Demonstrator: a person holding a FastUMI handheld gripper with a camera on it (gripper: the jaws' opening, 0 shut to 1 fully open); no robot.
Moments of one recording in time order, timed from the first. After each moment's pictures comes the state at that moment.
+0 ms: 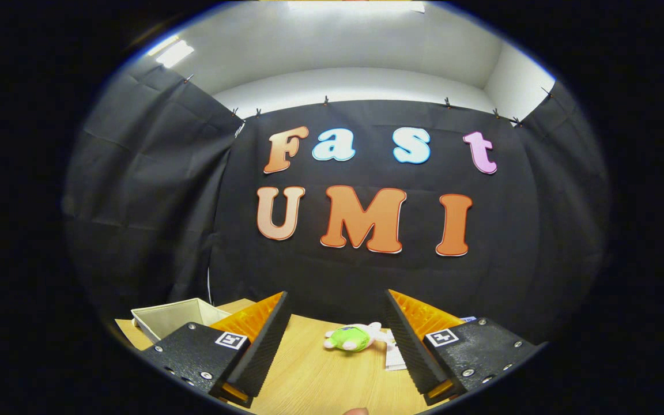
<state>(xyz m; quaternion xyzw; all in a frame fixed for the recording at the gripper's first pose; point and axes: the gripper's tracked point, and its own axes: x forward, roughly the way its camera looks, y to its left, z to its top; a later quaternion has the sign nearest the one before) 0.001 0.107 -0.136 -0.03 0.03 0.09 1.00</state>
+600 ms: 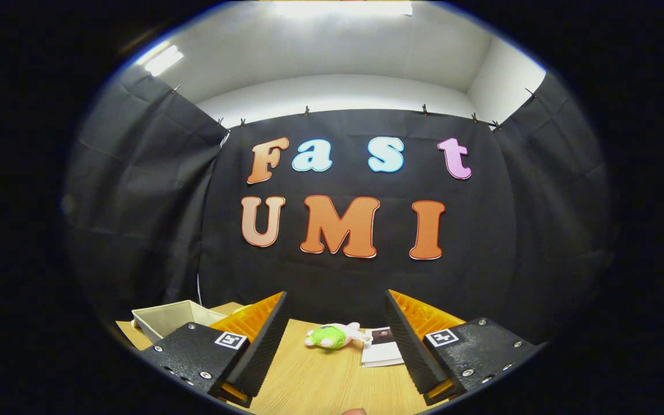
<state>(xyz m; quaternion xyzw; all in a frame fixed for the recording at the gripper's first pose) -0.039 0.055 -0.111 -0.01 0.01 0.06 1.00</state>
